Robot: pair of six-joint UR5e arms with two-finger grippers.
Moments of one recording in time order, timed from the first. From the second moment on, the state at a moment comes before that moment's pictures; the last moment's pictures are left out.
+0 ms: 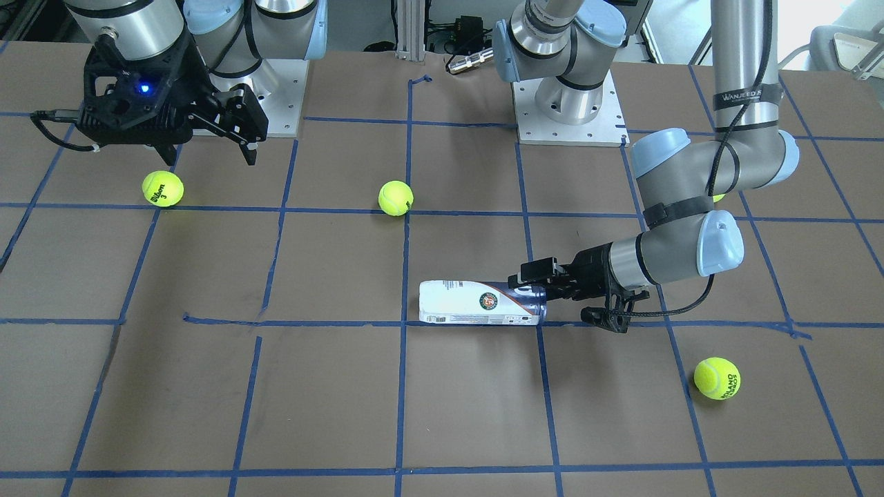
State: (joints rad) left arm -1.33 -1.93 -1.93 -1.20 0.96 0.34; right arm 1.60 -1.57 1.50 -1.49 -1.58 0.01
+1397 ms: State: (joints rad) left arm -1.36 -1.95 -1.92 -1.16 0.95 0.30; right arm 1.60 -1.56 1.44 -1.47 -1.64 -0.01
